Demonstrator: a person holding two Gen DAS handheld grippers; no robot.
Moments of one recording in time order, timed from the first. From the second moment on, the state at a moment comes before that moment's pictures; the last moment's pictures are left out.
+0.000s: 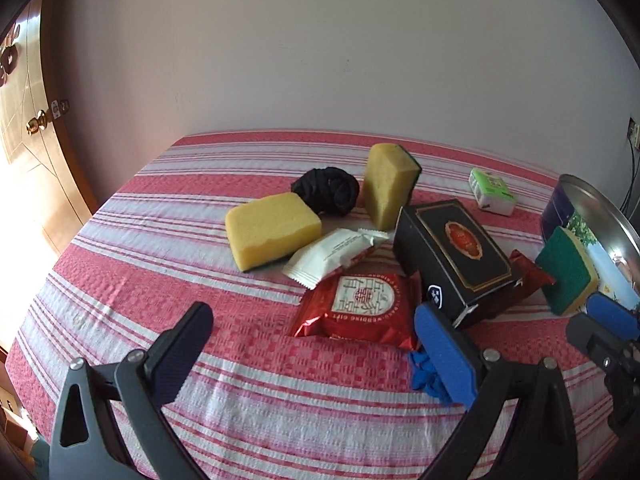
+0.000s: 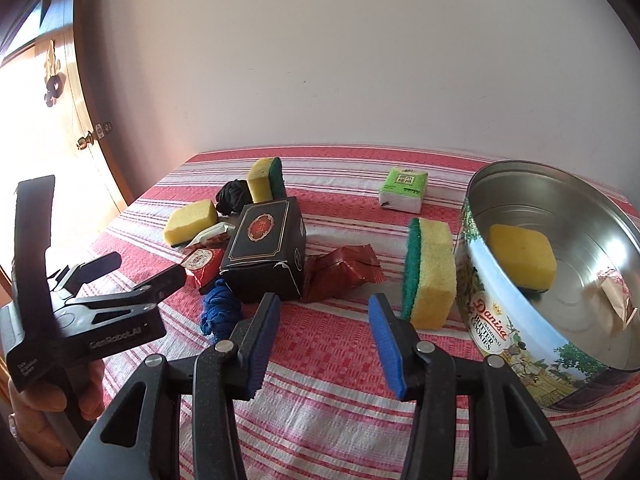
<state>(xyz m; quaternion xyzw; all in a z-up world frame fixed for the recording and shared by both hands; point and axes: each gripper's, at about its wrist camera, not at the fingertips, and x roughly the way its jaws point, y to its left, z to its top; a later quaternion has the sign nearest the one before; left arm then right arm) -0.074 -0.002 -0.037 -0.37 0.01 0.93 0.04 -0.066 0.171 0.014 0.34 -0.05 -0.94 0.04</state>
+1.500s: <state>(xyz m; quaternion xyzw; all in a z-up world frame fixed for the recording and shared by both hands) -0.026 -0.056 -0.020 -0.31 -0.01 0.95 0.01 -0.103 0.099 -0.011 0.39 -0.06 -0.91 0.11</state>
